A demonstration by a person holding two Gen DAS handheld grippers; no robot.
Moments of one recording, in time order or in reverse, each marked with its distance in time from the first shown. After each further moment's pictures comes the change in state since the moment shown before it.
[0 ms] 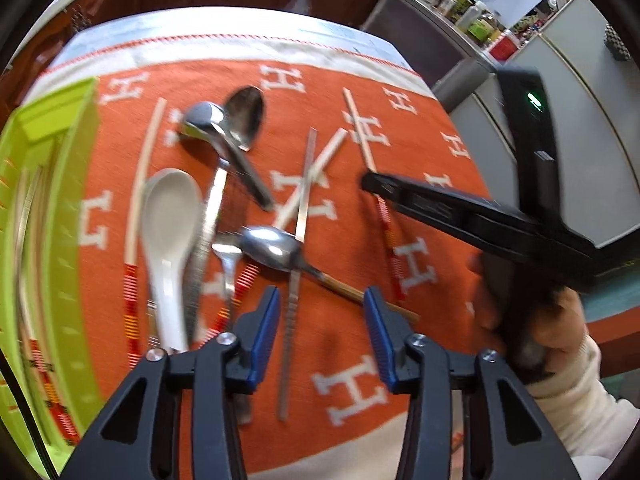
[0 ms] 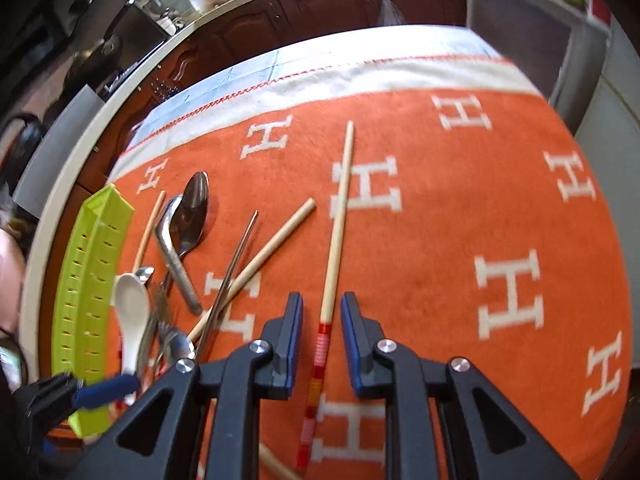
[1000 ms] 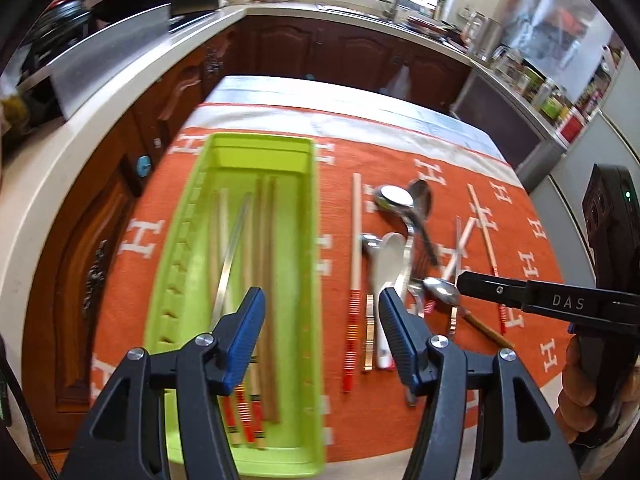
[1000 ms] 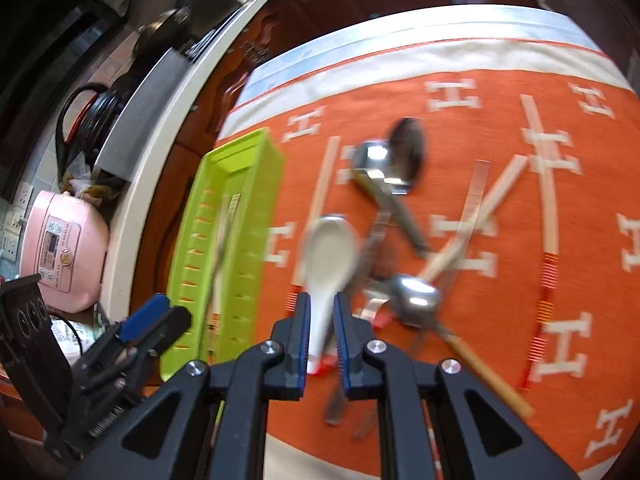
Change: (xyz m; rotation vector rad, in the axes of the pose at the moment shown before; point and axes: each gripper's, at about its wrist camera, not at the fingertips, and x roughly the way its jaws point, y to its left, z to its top) left arm -0.105 0.086 -0.027 -0.124 -0.280 0.301; right arm -0.033 0.084 -0.020 0.044 0.131 0.302
